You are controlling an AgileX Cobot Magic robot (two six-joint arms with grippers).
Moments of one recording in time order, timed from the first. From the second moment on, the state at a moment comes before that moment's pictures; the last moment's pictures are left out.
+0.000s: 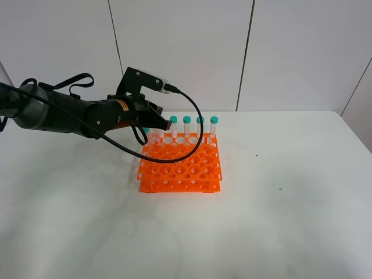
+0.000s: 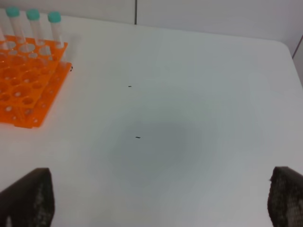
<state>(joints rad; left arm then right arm) -0.46 1.90 -1.08 0.00 -0.40 0.16 0.01 -0.01 -0.50 0.08 1.02 -0.10</state>
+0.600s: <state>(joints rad) -0.48 1.85 -1.05 -0.01 -0.37 0.09 0.01 -0.01 -0.50 0.08 1.02 -0.10</state>
